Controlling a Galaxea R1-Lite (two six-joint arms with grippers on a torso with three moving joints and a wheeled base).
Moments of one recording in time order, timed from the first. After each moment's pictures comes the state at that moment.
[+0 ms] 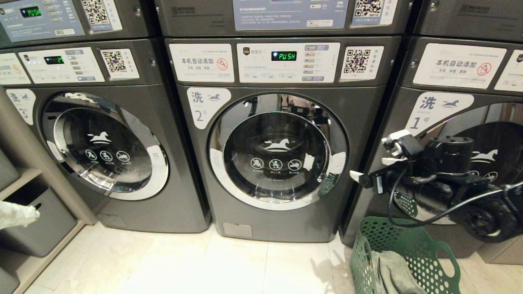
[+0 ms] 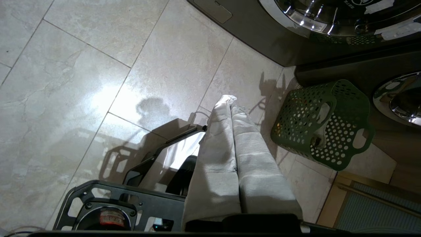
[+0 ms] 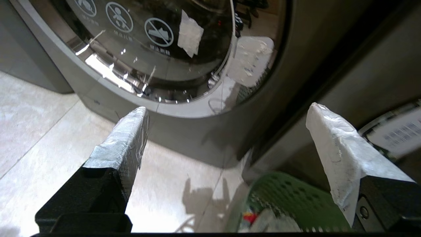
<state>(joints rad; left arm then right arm) -0.10 1.10 -1.26 0.89 0.01 -0.53 0.17 1.90 -0.79 -0.88 0.05 -0.18</state>
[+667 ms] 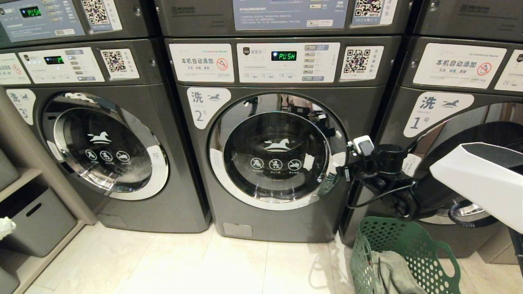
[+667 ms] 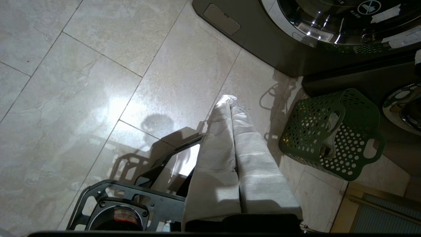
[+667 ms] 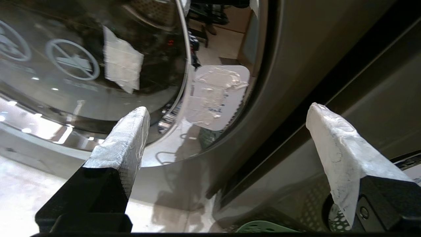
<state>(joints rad) -0.09 1.02 -1.22 0.89 0.06 -0.52 0.17 2.34 -1.19 -1.02 -0.14 -0.24</state>
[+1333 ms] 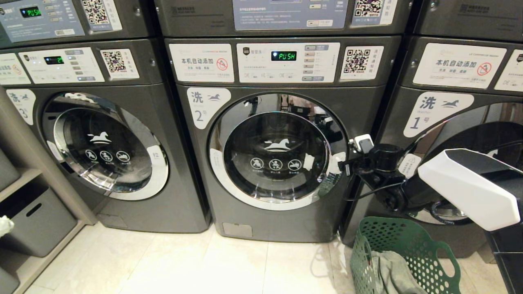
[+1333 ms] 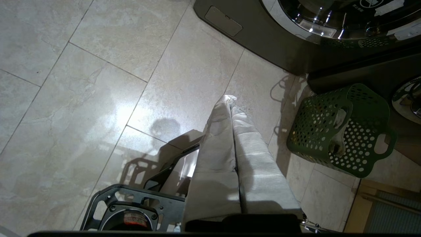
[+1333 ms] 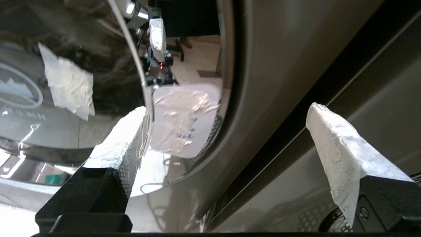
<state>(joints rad) -0.09 1.01 -1.23 0.89 0.07 -0.46 0.13 2.47 -1.38 -1.03 -0.15 -0.24</state>
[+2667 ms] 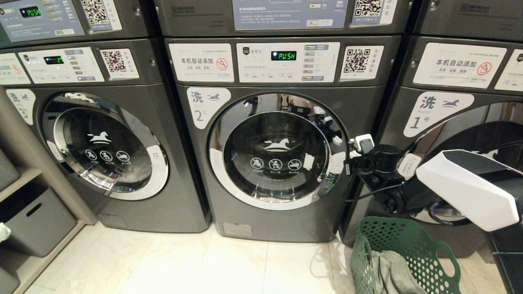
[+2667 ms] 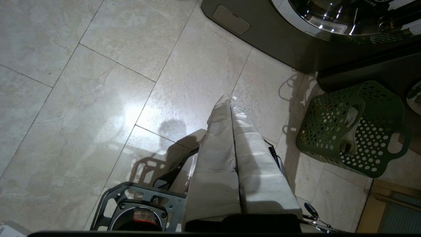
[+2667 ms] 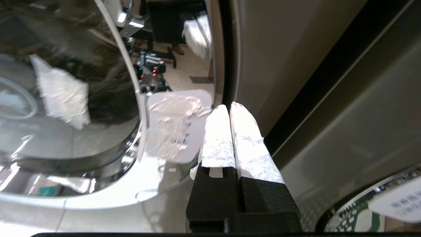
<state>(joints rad) -0.09 0.99 -1.20 0.89 0.09 -0.44 0.14 2.48 -1.38 -1.08 -0.19 -0.23</state>
